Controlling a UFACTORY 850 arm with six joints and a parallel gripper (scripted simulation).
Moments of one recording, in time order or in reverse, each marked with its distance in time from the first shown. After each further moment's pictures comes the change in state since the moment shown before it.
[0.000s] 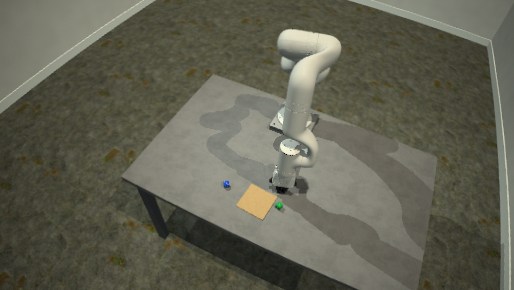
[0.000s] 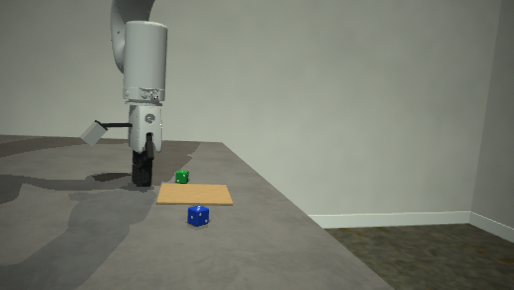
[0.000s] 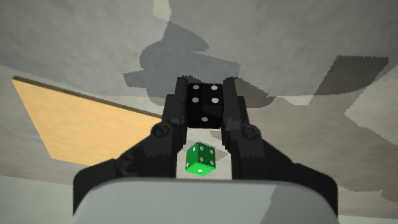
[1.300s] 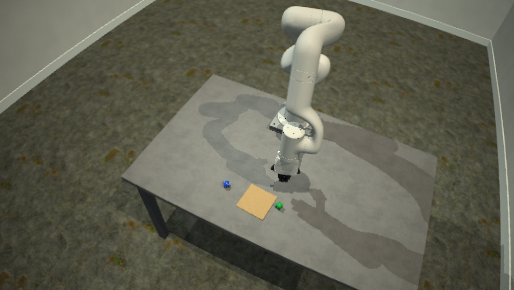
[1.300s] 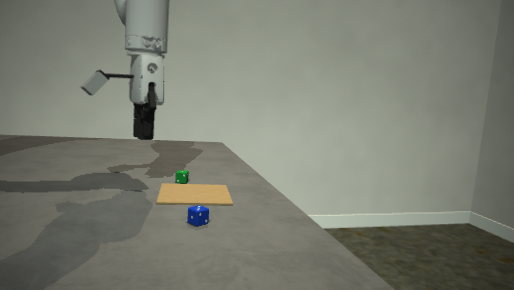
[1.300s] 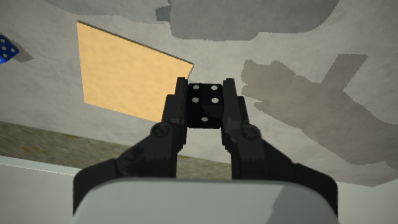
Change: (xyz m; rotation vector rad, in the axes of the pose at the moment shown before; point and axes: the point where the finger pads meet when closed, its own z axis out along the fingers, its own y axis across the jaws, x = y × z) arm 0.000 -0.001 -0.100 0.000 0.000 -0.014
